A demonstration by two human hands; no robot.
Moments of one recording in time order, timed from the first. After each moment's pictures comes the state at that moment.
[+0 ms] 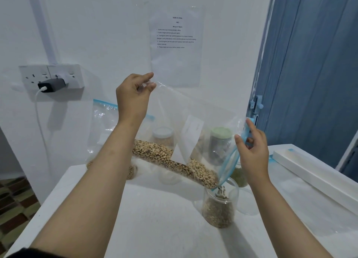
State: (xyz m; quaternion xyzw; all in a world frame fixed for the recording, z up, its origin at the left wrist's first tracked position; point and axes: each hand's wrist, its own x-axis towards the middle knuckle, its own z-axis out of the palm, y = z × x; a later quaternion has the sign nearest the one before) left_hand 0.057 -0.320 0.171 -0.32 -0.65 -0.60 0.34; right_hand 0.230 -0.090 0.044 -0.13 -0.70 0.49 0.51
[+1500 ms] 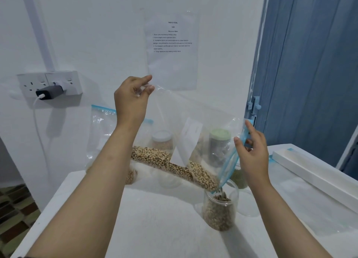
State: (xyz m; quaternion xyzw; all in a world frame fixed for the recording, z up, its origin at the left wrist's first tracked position) left_hand 0.062 -0.319 0.176 -0.33 -0.66 -0.58 0.35; right_hand 0.235 -0.091 0.046 -0.14 -0.69 0.49 0.52
